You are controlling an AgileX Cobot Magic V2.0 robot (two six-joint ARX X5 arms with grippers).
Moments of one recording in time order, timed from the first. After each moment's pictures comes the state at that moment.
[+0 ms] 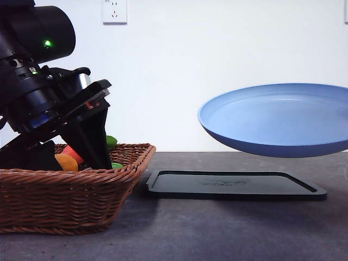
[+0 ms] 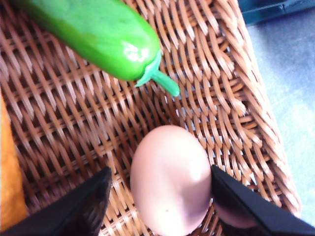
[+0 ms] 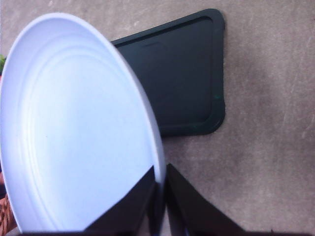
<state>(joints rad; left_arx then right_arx) -0.50 1.45 0.77 -0.37 0.36 -0.25 0.06 0.73 0.51 -0.46 -0.41 0.43</state>
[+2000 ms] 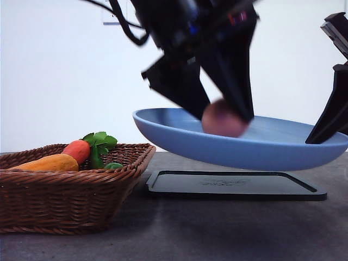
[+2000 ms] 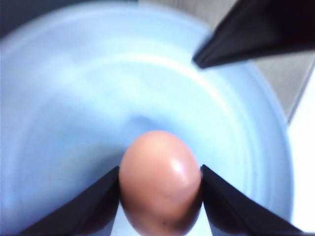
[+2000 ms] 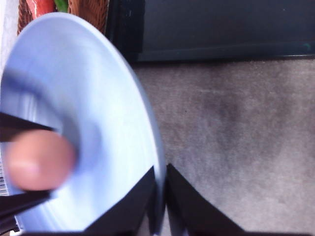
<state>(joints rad) -0.98 1.67 1.29 -0.62 0.15 -0.03 0.20 0.98 0.51 -0.41 -0.64 0.47</state>
